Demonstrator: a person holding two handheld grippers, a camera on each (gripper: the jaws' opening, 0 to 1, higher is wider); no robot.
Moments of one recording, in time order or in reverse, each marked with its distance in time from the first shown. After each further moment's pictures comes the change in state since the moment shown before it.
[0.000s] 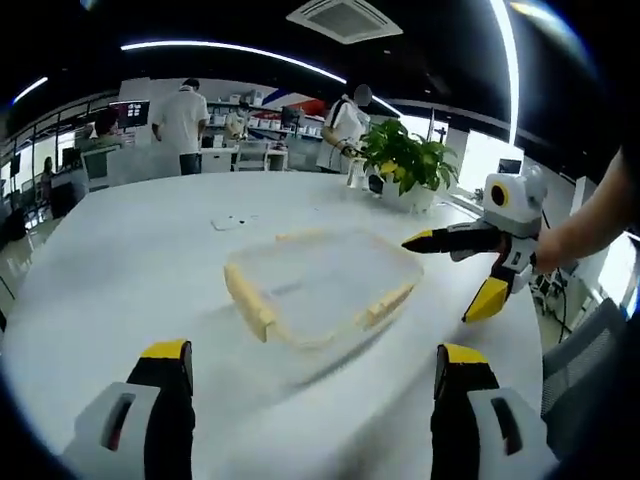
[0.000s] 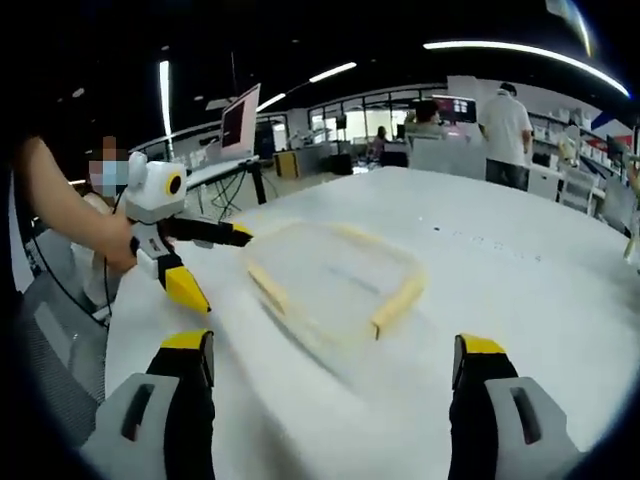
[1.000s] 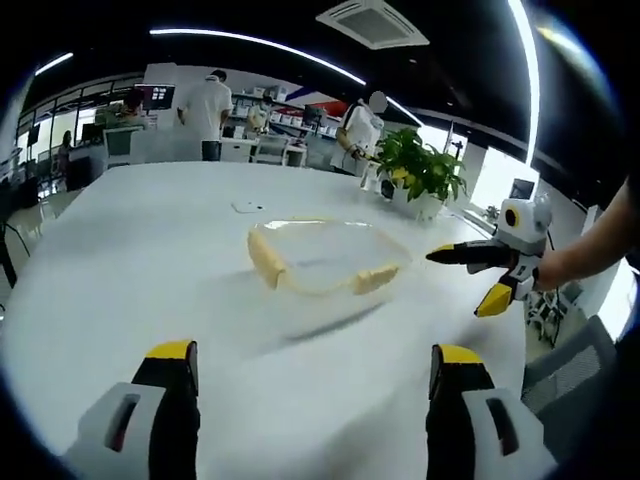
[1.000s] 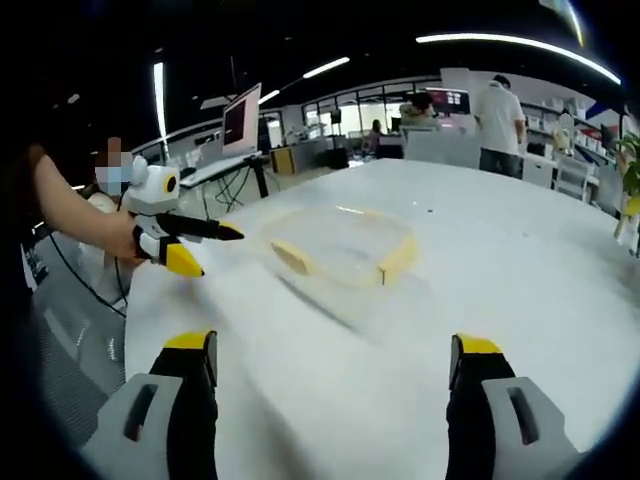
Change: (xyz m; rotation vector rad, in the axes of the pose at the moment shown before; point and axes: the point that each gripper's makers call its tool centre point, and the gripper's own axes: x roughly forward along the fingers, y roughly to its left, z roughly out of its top) left arm -0.049 -0.008 -0.018 -0.126 -0.014 0.037; right arm -0.045 0.015 -0.027 0.043 0.024 -0.012
